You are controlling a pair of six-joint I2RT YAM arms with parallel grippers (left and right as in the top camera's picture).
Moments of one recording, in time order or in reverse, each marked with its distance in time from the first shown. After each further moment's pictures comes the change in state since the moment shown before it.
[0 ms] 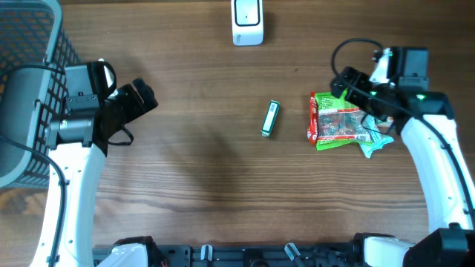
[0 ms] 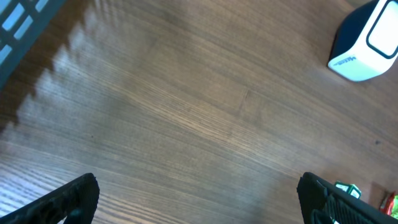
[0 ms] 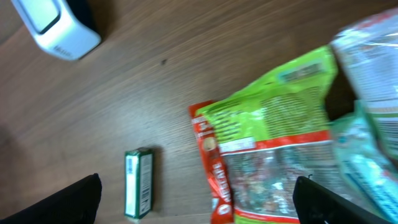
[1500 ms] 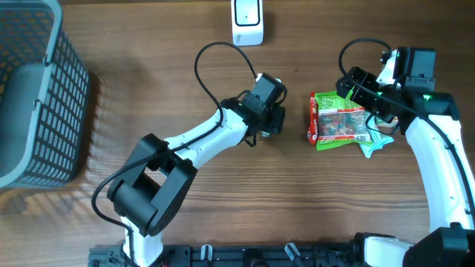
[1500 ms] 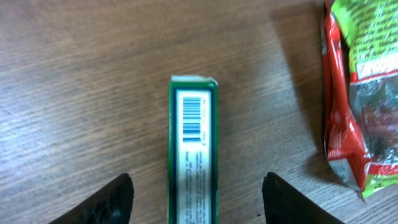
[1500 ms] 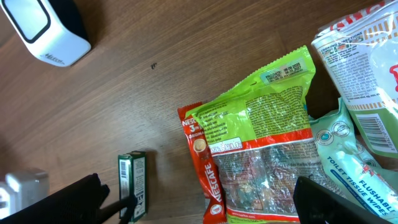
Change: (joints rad) left arm -0.794 0.667 0.146 0.425 -0.053 0.007; right arm -0.021 0.000 0.000 -0.009 0.000 0.000
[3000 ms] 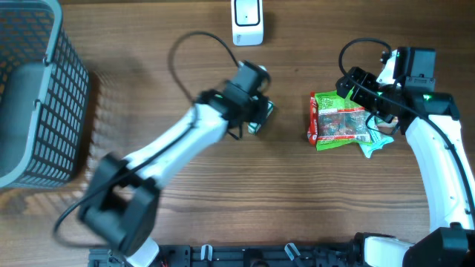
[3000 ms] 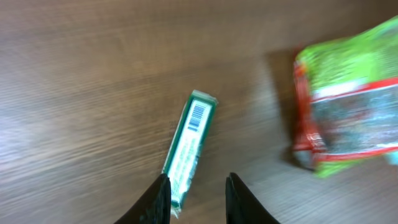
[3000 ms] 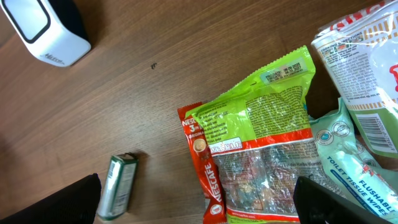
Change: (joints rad) left arm 0.105 -0.190 0.011 -0.148 0.056 0.004; right arm 0.000 0.000 0.000 0.000 0.000 0.000
